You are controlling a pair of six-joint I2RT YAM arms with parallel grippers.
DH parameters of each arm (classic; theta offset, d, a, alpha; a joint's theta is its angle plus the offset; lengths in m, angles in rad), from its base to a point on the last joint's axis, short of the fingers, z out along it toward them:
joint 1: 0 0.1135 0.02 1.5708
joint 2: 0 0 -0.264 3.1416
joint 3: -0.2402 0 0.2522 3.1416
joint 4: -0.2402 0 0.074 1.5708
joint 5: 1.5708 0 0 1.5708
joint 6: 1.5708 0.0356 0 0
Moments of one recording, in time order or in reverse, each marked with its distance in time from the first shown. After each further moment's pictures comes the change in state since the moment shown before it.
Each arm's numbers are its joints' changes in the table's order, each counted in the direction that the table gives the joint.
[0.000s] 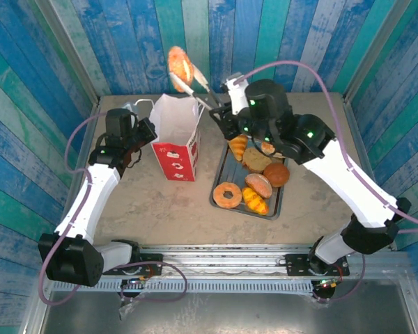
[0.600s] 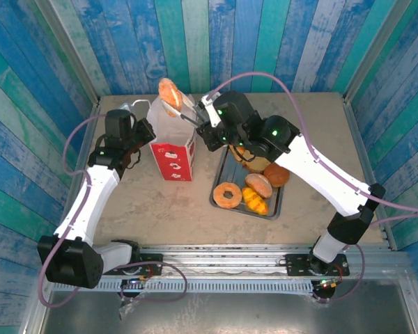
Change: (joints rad) left arm 0.000 0.014 0.007 -0.006 -0.041 -0.007; right arm 0.035 -0.117 0.022 -0.060 0.002 0.027
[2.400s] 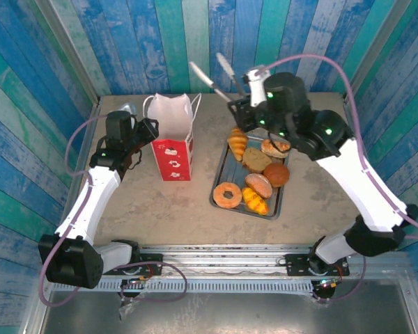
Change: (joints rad) left arm 0.000 0.000 0.035 0.067 0.017 0.010; right arm -0.157 0.198 -0.027 -0.046 0.061 0.036
